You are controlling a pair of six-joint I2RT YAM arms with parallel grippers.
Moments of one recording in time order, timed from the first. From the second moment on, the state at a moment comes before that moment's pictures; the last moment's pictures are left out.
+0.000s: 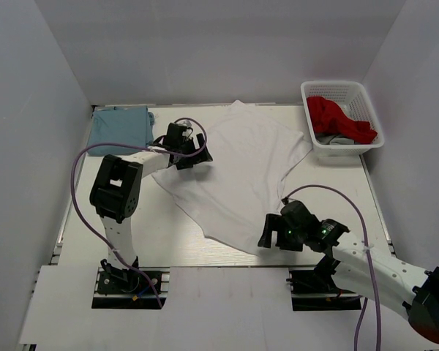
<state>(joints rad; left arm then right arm) -0.35 1.97 1.25 -0.10 0.19 -0.56 0.80 0.79 0.37 -0.59 -0.07 0.83</state>
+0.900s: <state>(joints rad) -0.48 1.54 0.70 -0.01 0.33 -0.64 0.47 1.70 1.15 -0.34 0.22 0.50</state>
